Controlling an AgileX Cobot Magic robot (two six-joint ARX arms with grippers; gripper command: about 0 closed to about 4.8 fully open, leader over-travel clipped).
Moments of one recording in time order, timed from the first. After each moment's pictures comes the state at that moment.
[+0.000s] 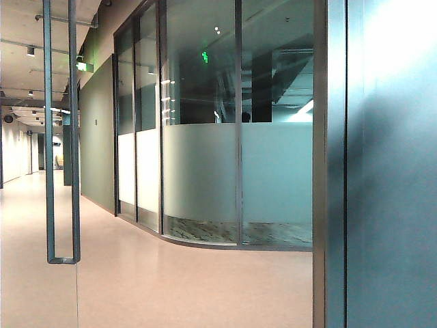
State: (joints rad) left arm 0.03 0.00 0.01 0.00 0.02 -0.08; right arm 0.01 0.00 0.01 -0.01 0.02 0.06
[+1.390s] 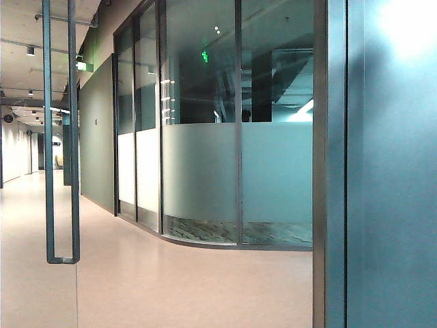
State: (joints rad) left arm 0.03 0.01 0.25 0.54 0.11 -0.26; right arm 0.01 0.02 0.32 0.23 0.13 0.11
